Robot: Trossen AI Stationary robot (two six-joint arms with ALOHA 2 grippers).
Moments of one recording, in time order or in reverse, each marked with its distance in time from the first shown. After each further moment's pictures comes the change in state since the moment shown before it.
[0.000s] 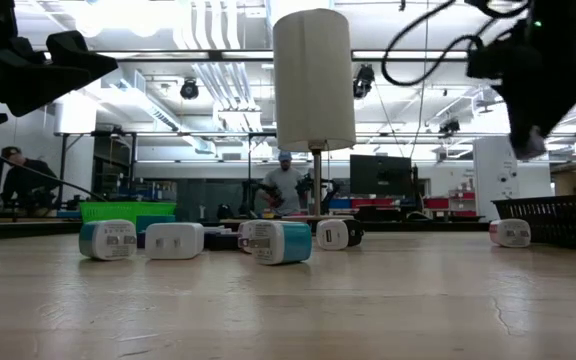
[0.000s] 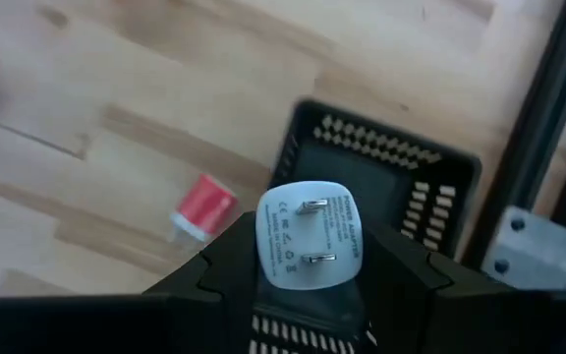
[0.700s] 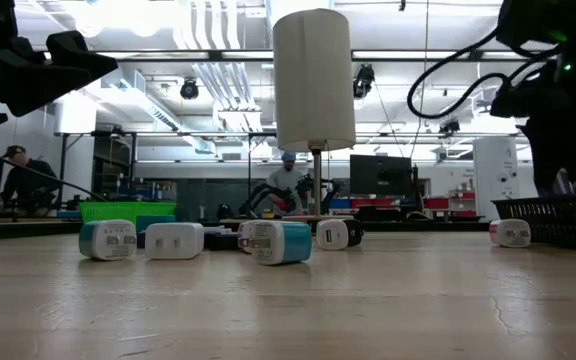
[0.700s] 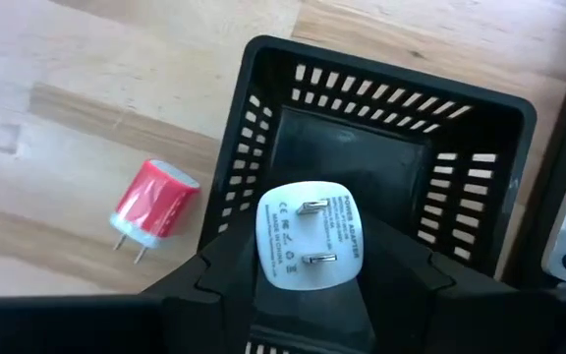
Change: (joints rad) left arm 0.000 0.000 0.000 0.000 0.000 0.000; right arm 0.018 -0.122 -0.255 0.185 -0.013 0.095
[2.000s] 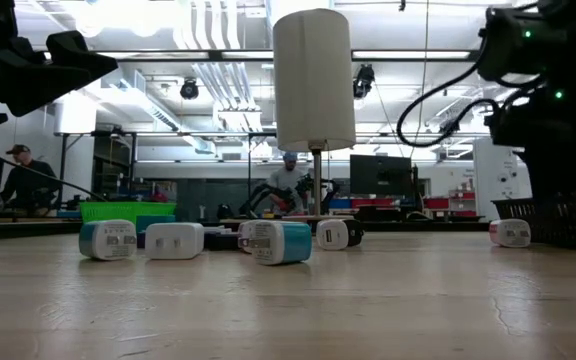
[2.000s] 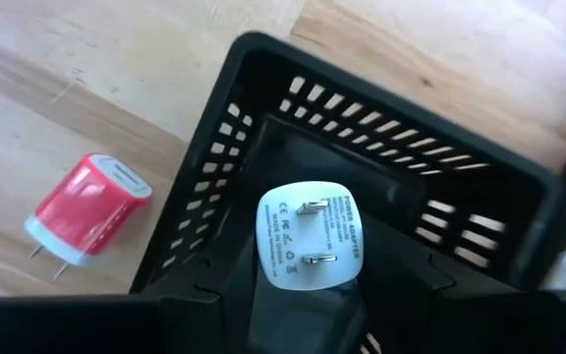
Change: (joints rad) left arm 0.000 0.000 0.000 0.000 0.000 0.000; right arm -0.150 0.027 -0.089 0.125 -0.050 -0.332
